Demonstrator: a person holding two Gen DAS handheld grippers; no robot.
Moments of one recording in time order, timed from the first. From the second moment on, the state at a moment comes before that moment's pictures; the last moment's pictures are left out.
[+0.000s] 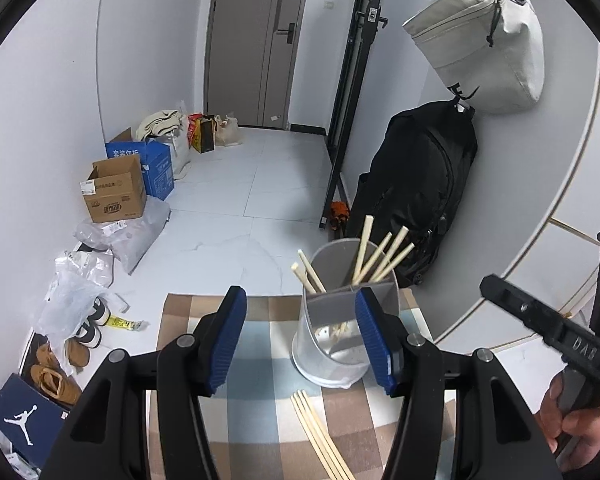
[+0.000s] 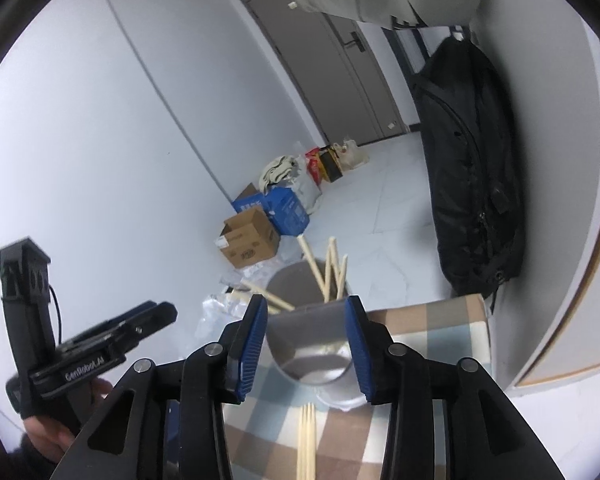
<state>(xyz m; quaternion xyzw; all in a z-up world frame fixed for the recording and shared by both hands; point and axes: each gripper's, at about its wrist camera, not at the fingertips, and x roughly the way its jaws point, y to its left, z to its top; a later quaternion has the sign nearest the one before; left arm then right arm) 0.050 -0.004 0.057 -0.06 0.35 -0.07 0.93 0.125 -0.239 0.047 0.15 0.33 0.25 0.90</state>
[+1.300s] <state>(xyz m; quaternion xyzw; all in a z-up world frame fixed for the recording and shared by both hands) 0.006 0.015 -0.036 -0.08 0.38 -0.01 0.92 0.056 -0.206 -0.031 0.03 0.39 0.24 0.89</state>
